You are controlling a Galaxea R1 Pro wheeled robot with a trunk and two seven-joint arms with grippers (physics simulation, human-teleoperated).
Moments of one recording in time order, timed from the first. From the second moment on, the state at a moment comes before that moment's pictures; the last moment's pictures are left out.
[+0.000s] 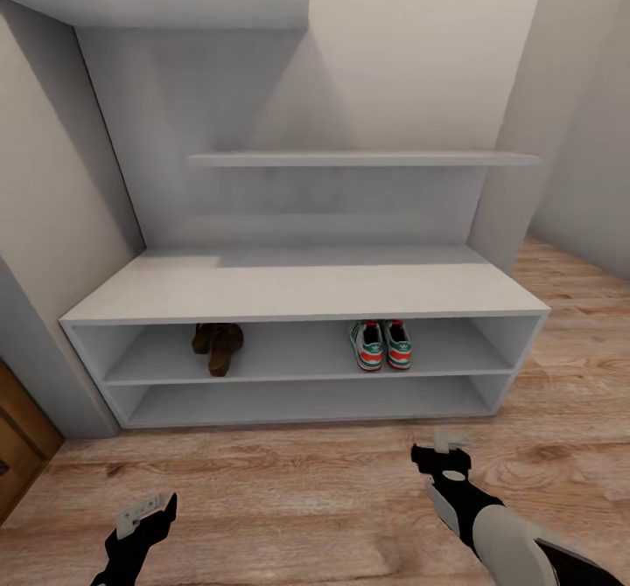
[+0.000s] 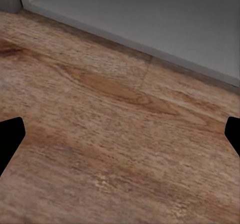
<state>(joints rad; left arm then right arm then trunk) -0.50 0.15 -0.32 -0.04 0.82 -0.58 -0.16 -0.74 -0.01 -0.34 -0.09 0.34 -0.17 -0.23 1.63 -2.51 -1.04</state>
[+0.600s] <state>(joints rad) -0.50 0.16 -0.31 -0.03 0.82 -0.58 -0.16 -0.57 -0.11 -0.34 -0.03 0.34 -0.25 -0.20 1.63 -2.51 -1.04</state>
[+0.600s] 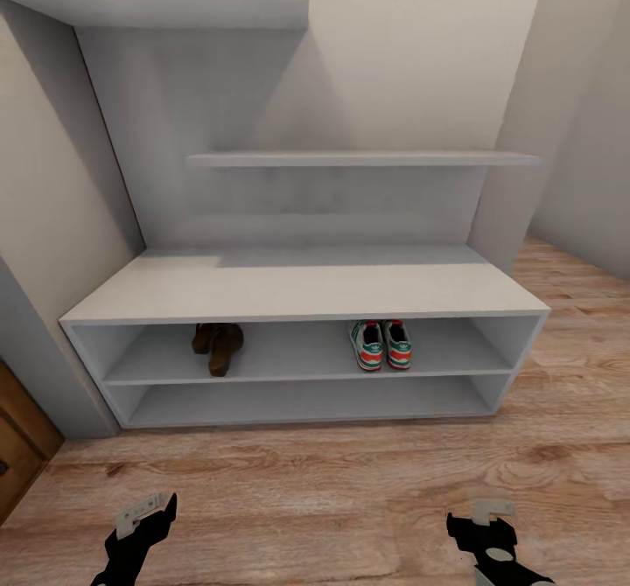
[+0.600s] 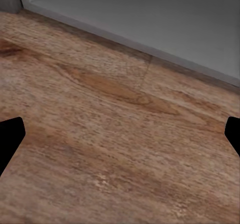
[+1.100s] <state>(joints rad) -0.50 0.16 -0.32 -0.03 0.81 -0.57 -0.16 -0.52 -0.12 -0.34 -0.03 0.34 -0.28 -0.16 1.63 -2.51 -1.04</state>
